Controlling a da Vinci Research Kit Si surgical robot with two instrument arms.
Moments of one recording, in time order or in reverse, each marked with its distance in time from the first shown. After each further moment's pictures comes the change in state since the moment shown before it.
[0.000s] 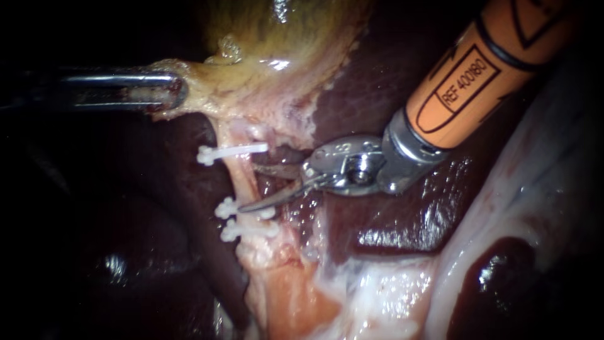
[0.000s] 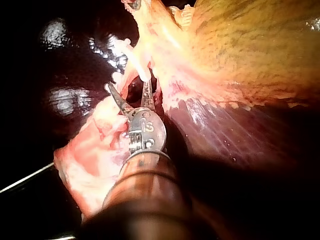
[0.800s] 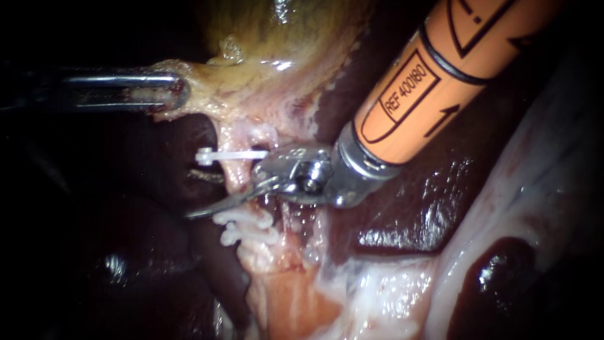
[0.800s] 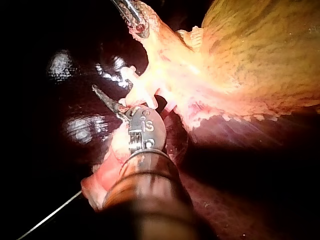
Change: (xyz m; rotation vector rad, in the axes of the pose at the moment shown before) right arm 0.005 -0.004 0.002 0.205 0.157 0.075; left arm 0.000 0.000 0.000 0.001 0.000 0.000
